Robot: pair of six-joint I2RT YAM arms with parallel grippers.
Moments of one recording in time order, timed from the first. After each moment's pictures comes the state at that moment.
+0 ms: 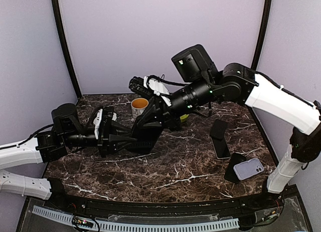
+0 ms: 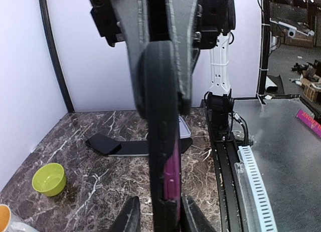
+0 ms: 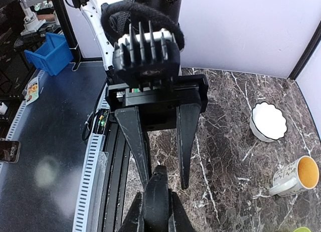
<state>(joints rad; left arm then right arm) -0.90 0.91 0.65 0.16 0.52 0.15 1.15 1.65 1.85 -0.79 -0.44 -0.28</state>
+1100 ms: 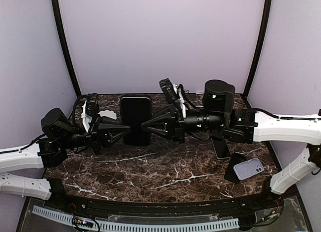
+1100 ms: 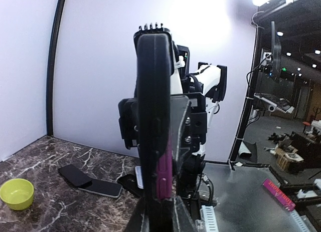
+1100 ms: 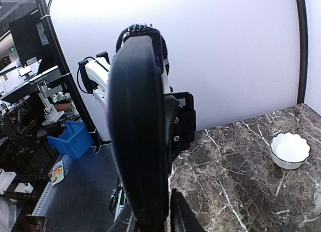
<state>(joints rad) -0.90 0.88 0.55 0.54 0.53 -0.28 1.12 1.40 1.12 0.22 -0.52 0.20</state>
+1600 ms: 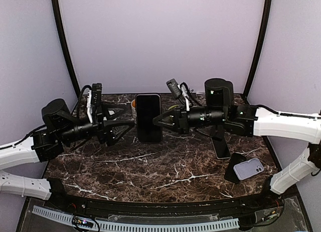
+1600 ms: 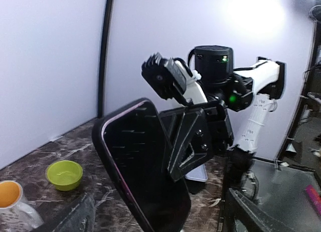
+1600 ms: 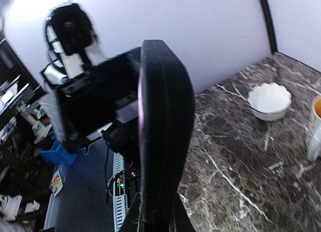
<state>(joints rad) -0.90 0.88 0.66 0.29 0.31 -0.19 1.01 1.40 1.11 0.09 -0.49 0.35</state>
